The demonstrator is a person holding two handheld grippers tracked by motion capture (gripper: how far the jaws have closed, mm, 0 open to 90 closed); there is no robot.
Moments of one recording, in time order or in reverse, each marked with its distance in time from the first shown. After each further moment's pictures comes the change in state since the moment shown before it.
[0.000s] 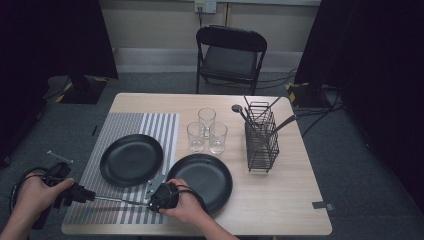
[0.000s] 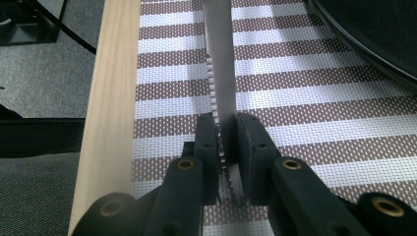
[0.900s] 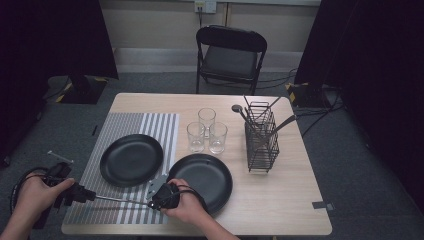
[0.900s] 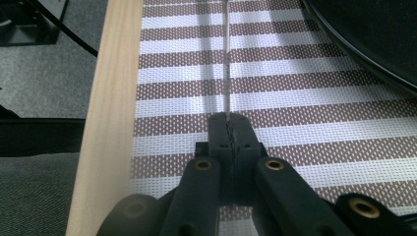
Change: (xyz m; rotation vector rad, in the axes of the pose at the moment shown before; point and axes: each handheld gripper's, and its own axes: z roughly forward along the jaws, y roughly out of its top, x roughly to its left) left arm 0.001 0.000 0.000 0.002 -0.005 0.004; right arm 0.000 -0.003 -0.003 -0.026 0.000 -0.016
